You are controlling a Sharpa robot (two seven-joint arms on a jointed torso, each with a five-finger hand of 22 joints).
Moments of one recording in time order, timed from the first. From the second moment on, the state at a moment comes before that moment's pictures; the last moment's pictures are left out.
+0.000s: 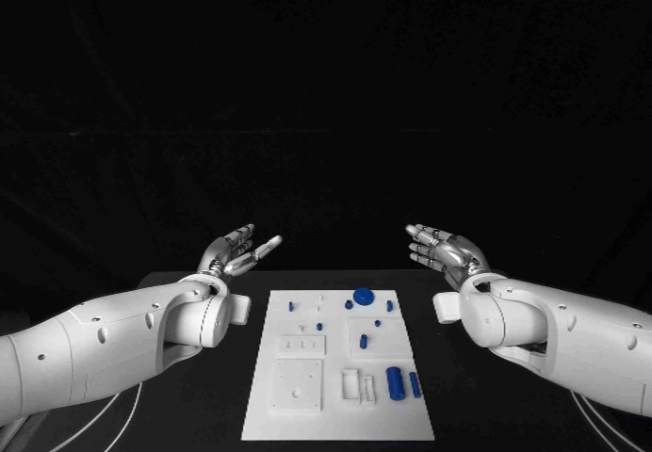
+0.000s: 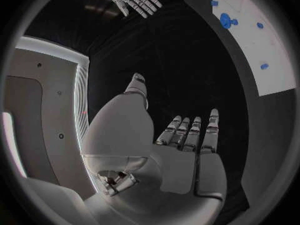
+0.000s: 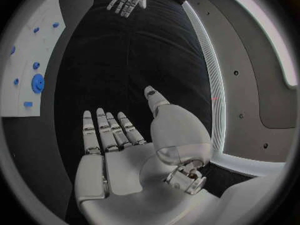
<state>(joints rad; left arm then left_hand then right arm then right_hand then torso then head) 1.24 -0.74 -0.19 1.31 -0.05 -0.61 0.38 1.30 -0.18 -0.04 0.28 0.04 0.31 0.09 0.02 0.03 0.26 0.10 0.02 0.03 0.28 0.16 0.02 0.03 0.11 0.41 0.28 0.05 0.05 1.14 -0.81 -0.02 1.40 -0.04 -0.53 0.34 1.09 0.08 0.12 -0.07 0.24 0.46 0.16 0.03 0.04 0.45 0.19 0.03 0.04 0.54 0.19 0.04 0.04 0.17 0.42 0.28 0.04 0.04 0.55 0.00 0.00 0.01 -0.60</state>
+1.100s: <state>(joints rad) 1.25 -0.75 -0.19 1.31 -0.05 -0.52 0.36 1.32 0.05 -0.11 0.01 0.12 0.77 0.17 0.05 0.05 0.90 0.18 0.05 0.06 0.89 0.18 0.06 0.06 0.11 0.81 0.19 0.22 0.08 1.17 -0.71 -0.02 1.15 -0.49 -0.29 0.18 1.27 0.03 0.28 -0.26 0.25 0.98 0.16 0.06 0.06 1.03 0.16 0.06 0.06 1.14 0.13 0.06 0.07 0.11 0.97 0.14 0.10 0.07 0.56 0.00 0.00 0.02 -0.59</state>
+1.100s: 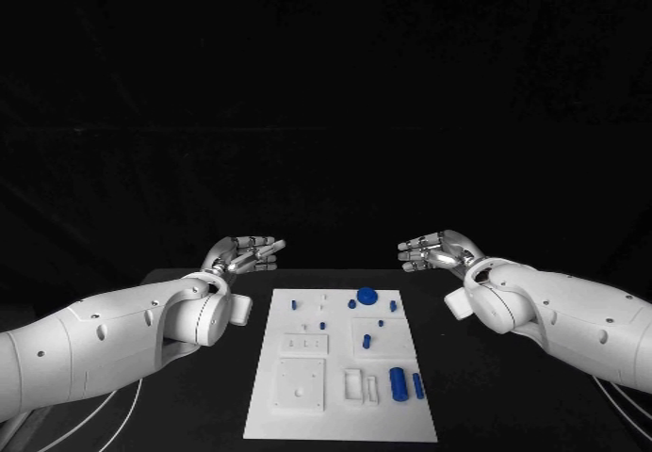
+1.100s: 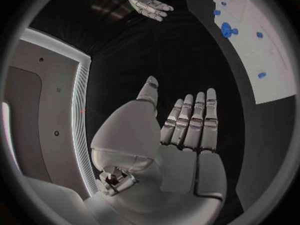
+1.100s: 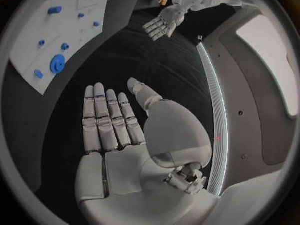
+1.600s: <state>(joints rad) 1.27 -0.79 -0.16 1.40 -0.05 -0.45 0.37 1.35 0.12 -0.16 -0.07 0.20 0.93 0.16 0.06 0.06 1.08 0.14 0.06 0.06 1.12 0.13 0.07 0.07 0.08 0.93 0.12 0.29 0.07 1.22 -0.64 0.00 1.10 -1.04 -0.27 0.14 1.27 -0.01 0.26 -0.27 0.20 1.05 0.14 0.06 0.06 1.11 0.10 0.06 0.06 1.47 0.00 0.43 0.33 0.15 1.41 -0.01 0.35 0.18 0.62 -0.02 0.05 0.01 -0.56</state>
